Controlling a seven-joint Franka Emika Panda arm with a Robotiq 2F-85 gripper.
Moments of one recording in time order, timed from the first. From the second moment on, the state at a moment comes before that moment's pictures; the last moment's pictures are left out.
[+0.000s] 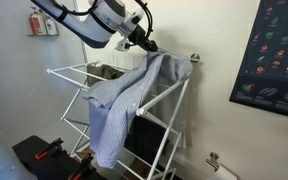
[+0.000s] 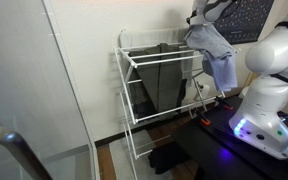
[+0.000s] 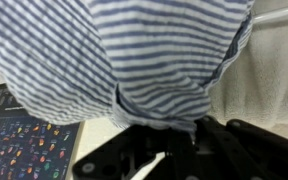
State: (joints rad) arm -0.40 -0.15 -0.01 -2.27 -1.01 2.79 1.09
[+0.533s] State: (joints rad) arm -0.39 -0.07 0.02 -2.20 -1.17 2.81 1.23
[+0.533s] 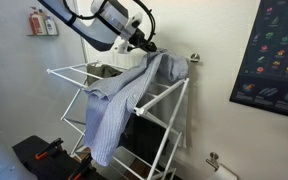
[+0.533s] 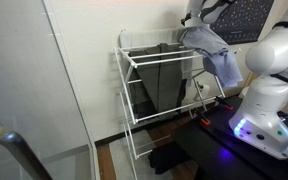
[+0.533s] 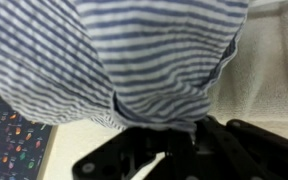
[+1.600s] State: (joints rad) arm -0.38 0.10 0.03 -2.15 -1.15 2.81 1.22
